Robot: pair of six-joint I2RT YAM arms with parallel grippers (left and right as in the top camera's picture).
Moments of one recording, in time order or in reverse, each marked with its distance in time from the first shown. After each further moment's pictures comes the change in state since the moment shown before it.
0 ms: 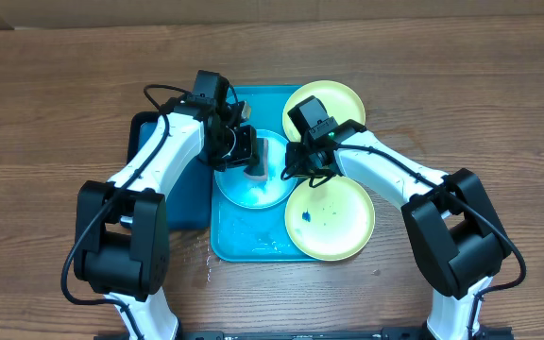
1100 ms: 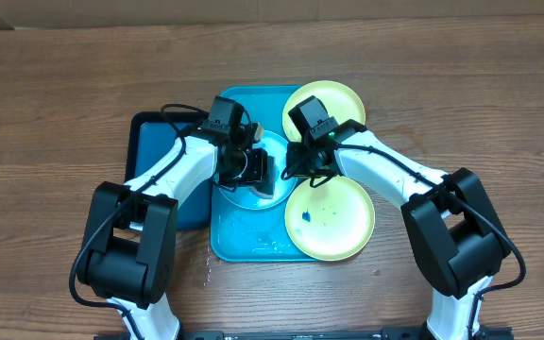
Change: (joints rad) left arm -0.064 -0.025 -0.201 0.224 0.057 0.013; right arm 0.000 0.002 0.000 -0.002 0.004 0.001
